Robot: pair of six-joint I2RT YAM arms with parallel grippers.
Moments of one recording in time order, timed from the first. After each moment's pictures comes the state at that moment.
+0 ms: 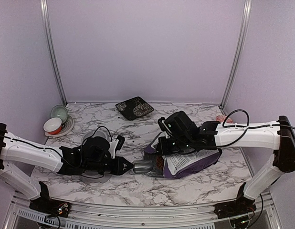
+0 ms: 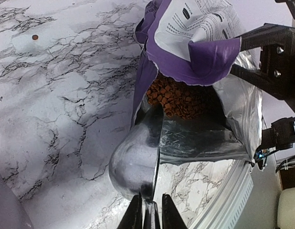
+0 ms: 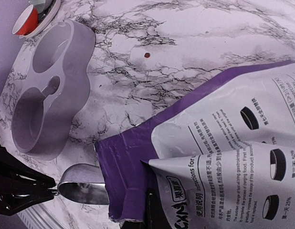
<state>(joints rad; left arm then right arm) -1.09 1.38 0.62 0.15 0.01 -0.76 0.98 1.54 1.07 -0.35 0.08 0.64</state>
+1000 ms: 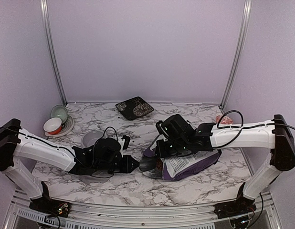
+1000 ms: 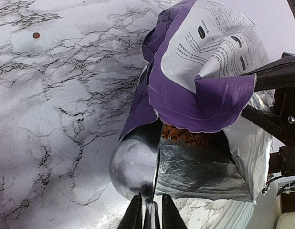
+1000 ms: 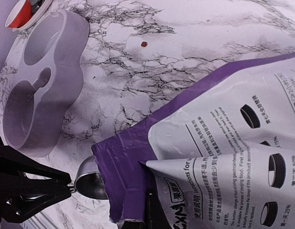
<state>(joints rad) -1.10 1.55 0.71 0.21 -0.08 -0.85 0.99 1.58 1.07 -0.34 0.08 0.64</state>
